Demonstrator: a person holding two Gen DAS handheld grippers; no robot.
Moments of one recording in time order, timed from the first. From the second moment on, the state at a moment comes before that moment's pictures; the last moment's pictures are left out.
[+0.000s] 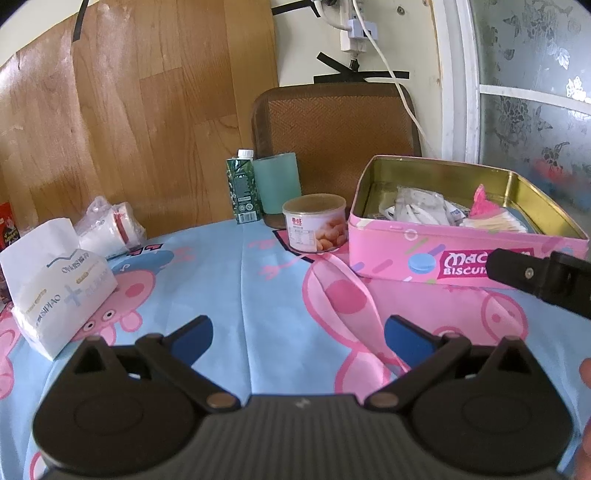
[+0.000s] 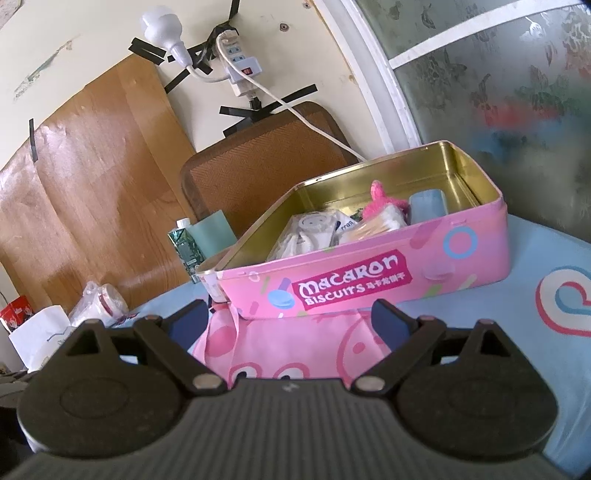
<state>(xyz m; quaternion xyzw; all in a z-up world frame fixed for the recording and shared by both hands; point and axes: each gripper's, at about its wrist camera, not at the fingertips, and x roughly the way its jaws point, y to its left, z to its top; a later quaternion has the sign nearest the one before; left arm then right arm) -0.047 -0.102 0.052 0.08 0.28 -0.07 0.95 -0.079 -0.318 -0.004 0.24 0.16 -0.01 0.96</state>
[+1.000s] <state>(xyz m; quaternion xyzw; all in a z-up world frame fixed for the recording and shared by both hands) -0.055 -0.112 0.054 0.12 0.26 -0.06 0.95 -0.082 -0.321 -0.005 0.25 0.15 -0.02 0.96</state>
